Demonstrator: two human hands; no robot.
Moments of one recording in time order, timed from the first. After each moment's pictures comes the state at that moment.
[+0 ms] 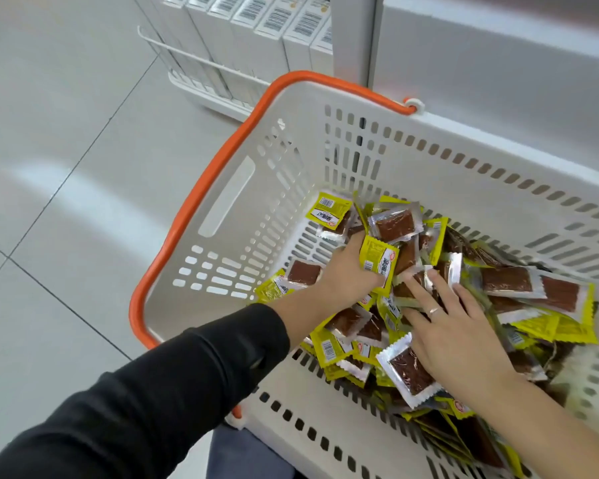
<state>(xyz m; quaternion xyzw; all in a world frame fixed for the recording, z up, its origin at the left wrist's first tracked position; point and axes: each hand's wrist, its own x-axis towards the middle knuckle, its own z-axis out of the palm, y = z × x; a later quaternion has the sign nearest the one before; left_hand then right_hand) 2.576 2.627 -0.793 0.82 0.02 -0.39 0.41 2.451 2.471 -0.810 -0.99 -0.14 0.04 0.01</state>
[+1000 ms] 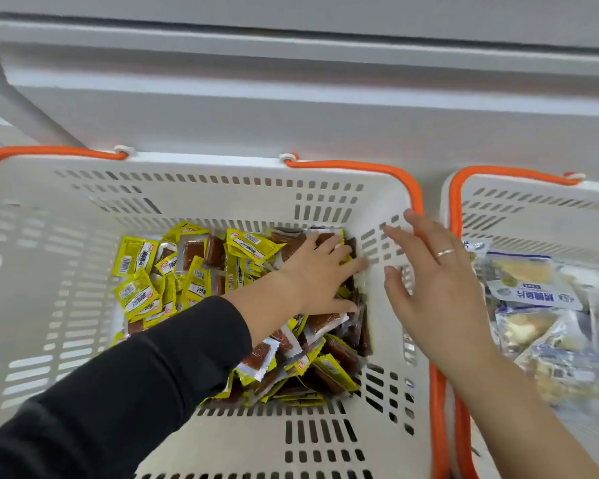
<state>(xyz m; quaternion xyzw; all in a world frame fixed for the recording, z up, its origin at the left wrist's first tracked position) 2.514 2.450 -0.767 0.71 -0.66 -0.20 -0.10 2.367 2.364 -0.687 -0.95 0.26 -0.14 0.14</state>
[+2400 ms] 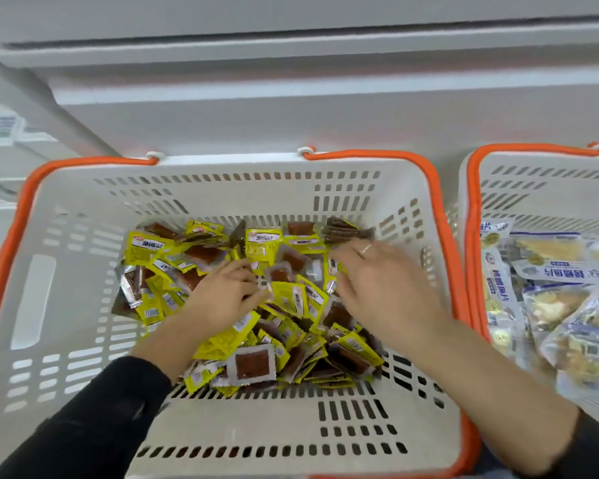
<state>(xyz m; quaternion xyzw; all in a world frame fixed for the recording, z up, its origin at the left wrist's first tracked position) 2.582 2.622 -0.821 0.82 -0.54 -0.16 0.05 2.411 2.419 -0.672 -0.98 0.15 0.06 0.12</state>
